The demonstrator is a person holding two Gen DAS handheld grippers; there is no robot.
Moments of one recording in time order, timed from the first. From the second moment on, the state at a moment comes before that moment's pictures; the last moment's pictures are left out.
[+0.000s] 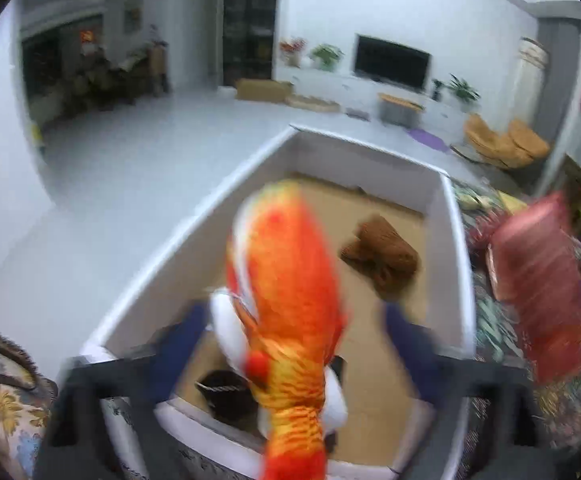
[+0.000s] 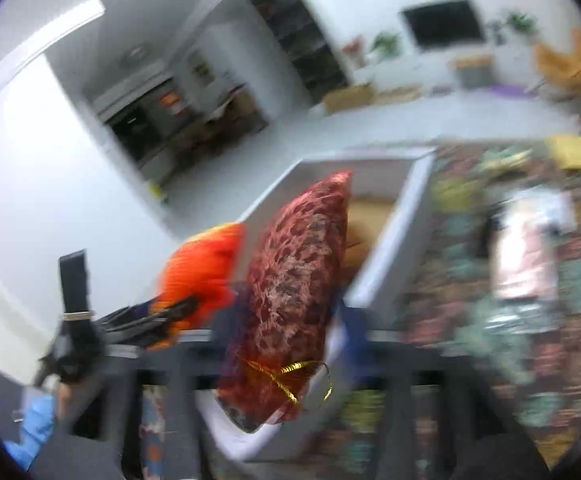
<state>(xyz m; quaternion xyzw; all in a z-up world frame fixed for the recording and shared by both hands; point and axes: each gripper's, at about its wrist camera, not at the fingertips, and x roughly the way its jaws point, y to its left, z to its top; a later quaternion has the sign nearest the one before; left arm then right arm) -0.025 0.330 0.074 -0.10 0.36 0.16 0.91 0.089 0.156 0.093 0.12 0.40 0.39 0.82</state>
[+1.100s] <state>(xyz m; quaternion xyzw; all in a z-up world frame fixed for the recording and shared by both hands) 0.097 0.059 -0.091 0.01 0.46 -0.03 0.89 0.102 -0.132 -0.091 0.05 0.45 -0.11 0.88</state>
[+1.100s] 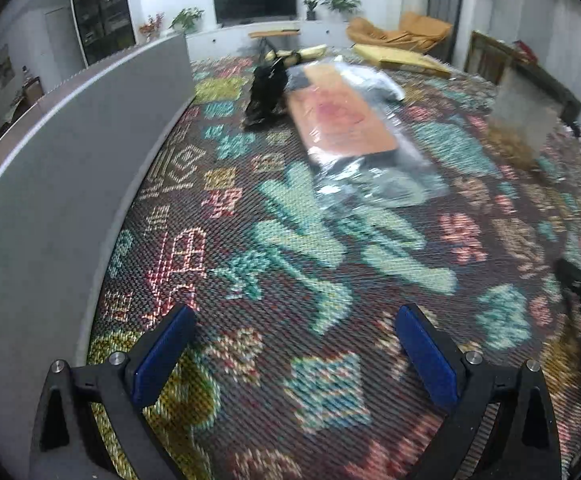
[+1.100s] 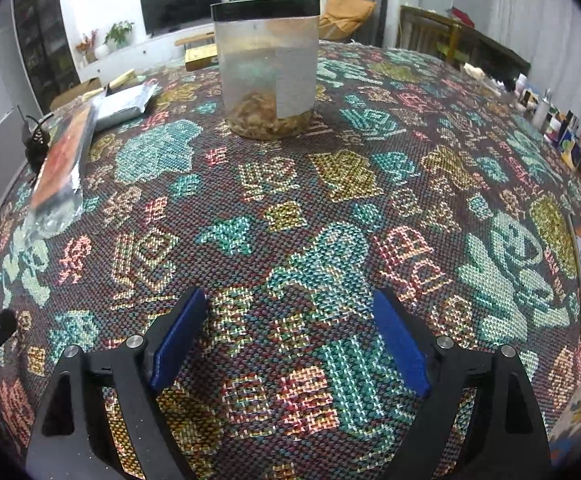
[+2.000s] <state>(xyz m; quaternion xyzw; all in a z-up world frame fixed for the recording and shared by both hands) 0.099 0.062 -0.095 0.00 0.46 -0.03 0.89 0.105 -0.131 -0.092 0.05 0.45 -0.11 0.88</state>
